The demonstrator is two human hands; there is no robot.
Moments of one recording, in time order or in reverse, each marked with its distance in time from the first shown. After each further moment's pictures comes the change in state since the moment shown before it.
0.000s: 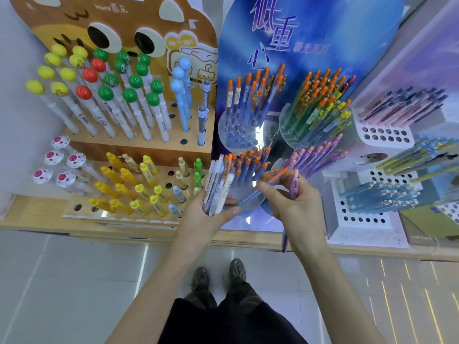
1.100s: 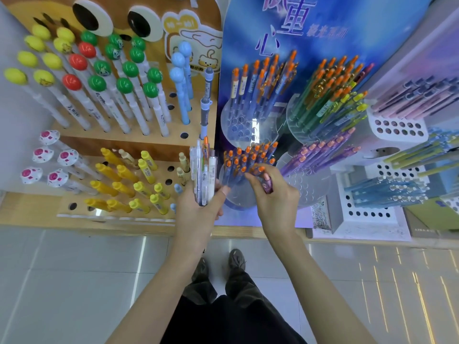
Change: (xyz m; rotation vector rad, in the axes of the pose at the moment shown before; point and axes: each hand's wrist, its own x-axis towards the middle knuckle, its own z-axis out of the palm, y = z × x) left_hand 0.010 -0.006 -0.003 -0.054 0.195 0.024; right_hand 0.021 0.052 0.043 -0.517 0.260 -0.406
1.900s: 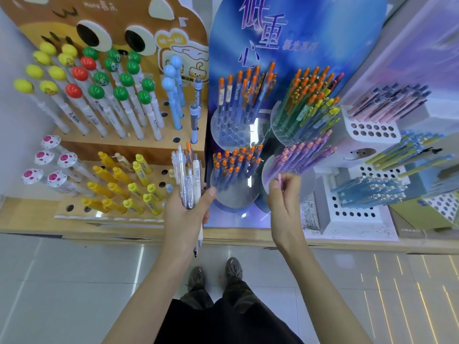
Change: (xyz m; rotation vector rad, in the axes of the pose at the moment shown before) left_hand -0.015 0.003 -0.002 -0.084 0.020 0.056; right_hand -0.011 0.011 -0.048 0.390 -0.227 0.296
